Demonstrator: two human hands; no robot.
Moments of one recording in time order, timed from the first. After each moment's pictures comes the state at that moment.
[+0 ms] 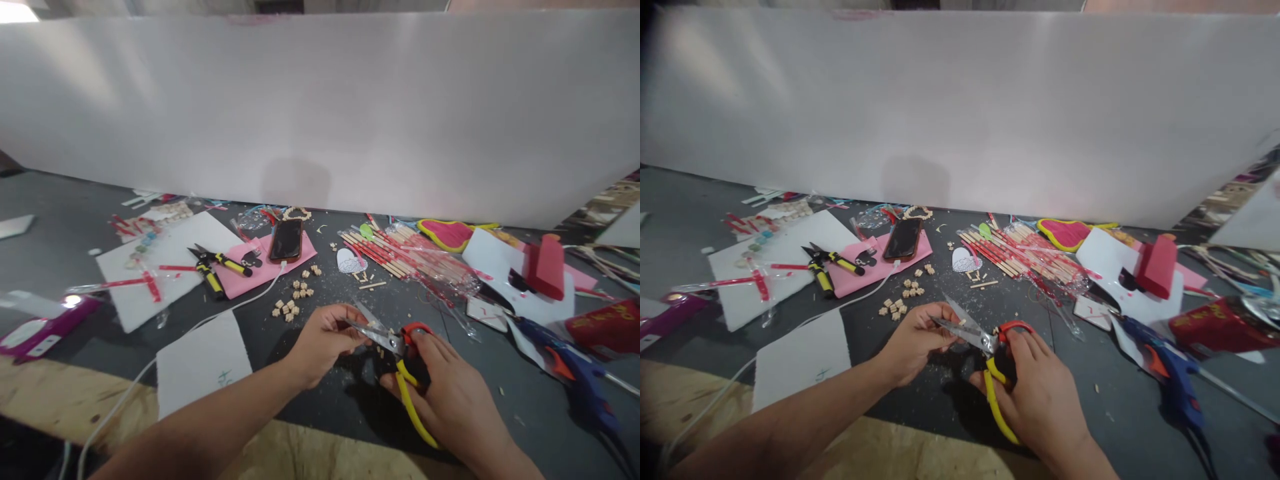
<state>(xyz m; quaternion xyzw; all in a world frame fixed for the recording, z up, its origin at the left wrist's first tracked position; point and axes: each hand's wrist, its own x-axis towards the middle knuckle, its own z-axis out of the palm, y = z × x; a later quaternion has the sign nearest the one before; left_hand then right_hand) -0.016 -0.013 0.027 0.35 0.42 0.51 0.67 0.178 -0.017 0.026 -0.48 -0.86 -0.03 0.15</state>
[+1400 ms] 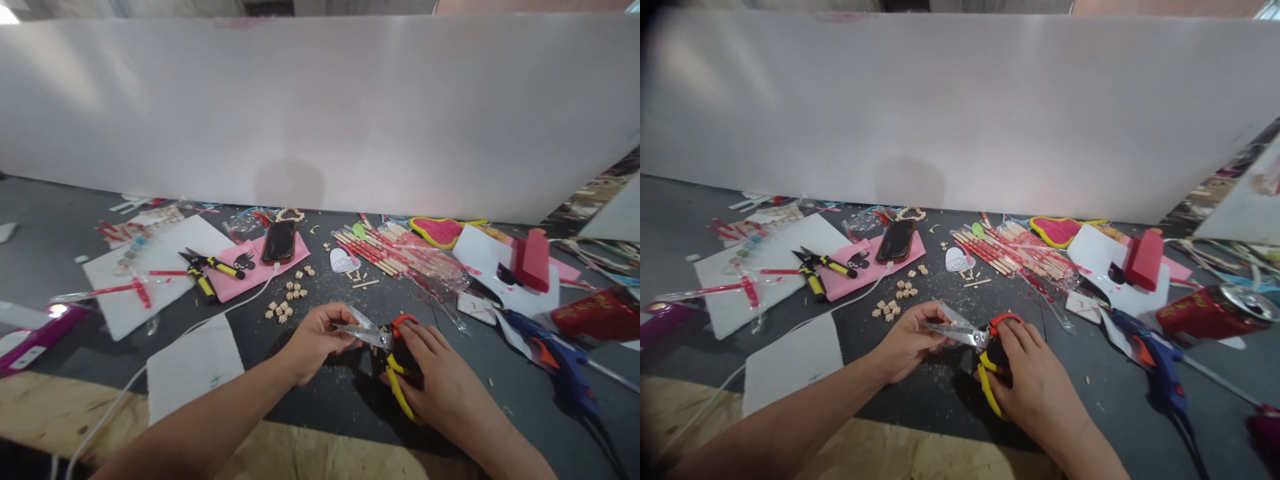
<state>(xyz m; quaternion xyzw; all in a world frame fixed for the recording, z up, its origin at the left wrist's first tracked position) -0.019 -0.011 0.019 0.36 0.39 0.49 0.70 0.188 -0.011 0.023 -0.44 -0.89 -0.01 0.14</state>
